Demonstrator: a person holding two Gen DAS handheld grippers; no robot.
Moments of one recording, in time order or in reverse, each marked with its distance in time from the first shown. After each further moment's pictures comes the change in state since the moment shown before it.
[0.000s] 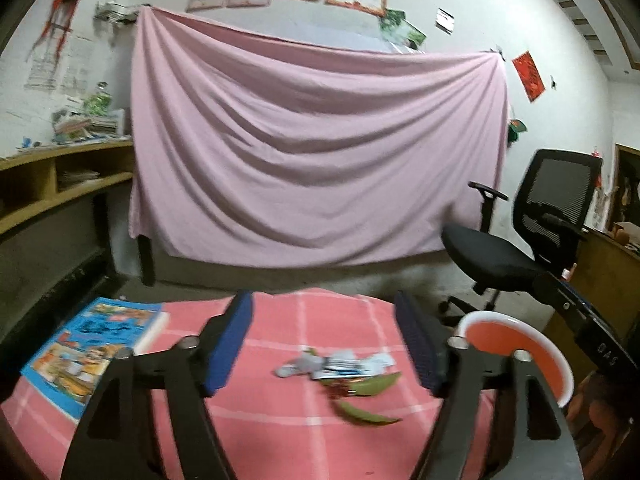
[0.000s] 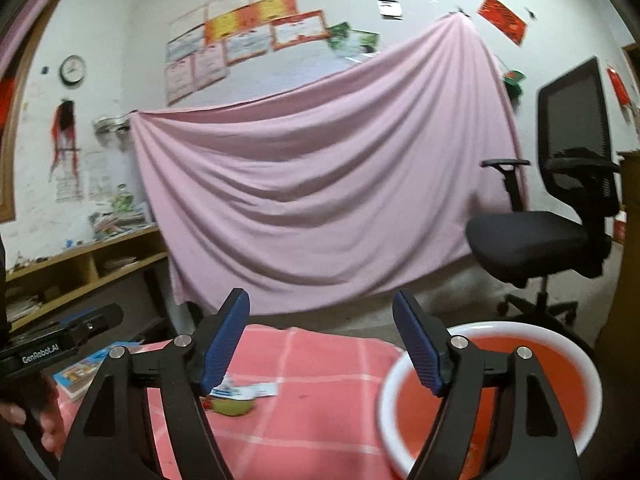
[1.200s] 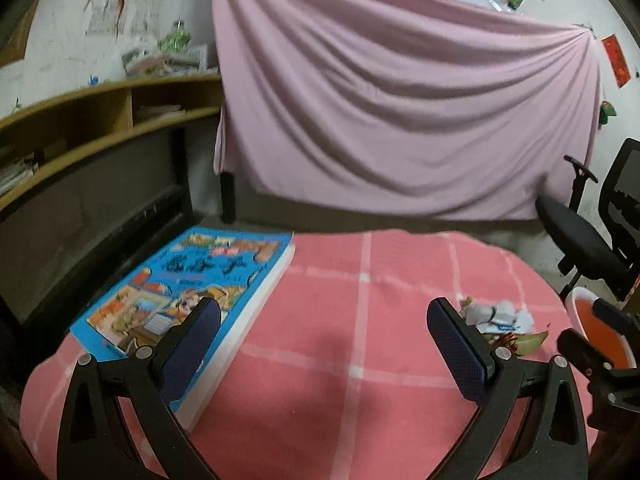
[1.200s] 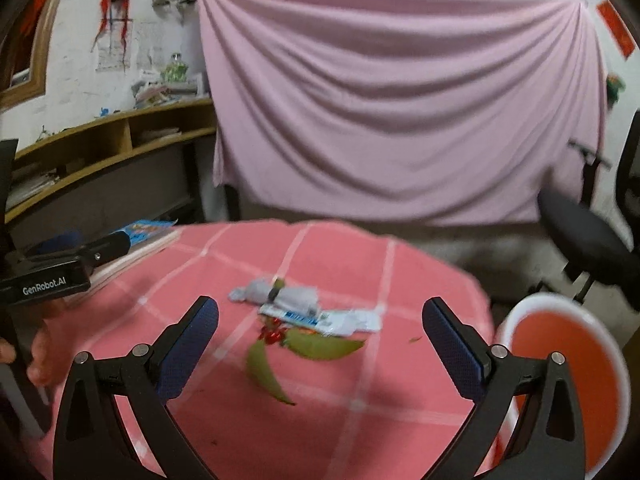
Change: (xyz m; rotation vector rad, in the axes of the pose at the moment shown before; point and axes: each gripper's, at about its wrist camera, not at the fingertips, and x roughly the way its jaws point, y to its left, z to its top) left arm 0.043 0.105 -0.046 -0.111 0.226 0.259; right arm 0.086 0.095 -0.058 -0.217 0.434 0.116
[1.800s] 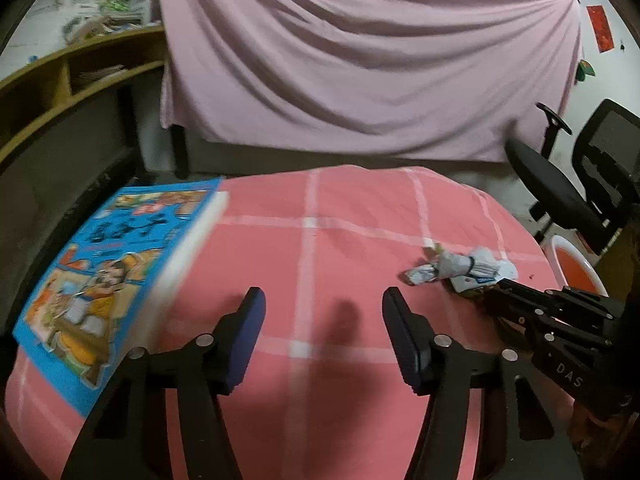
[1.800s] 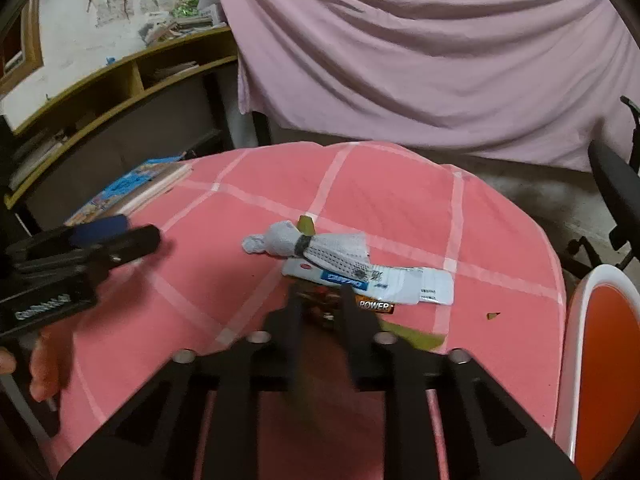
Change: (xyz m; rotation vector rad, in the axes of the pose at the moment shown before) left arm 0.042 -0.022 -0.008 0.066 0.214 -0.160; right arm 0.043 0.002 -0.003 -0.008 0.225 0.129
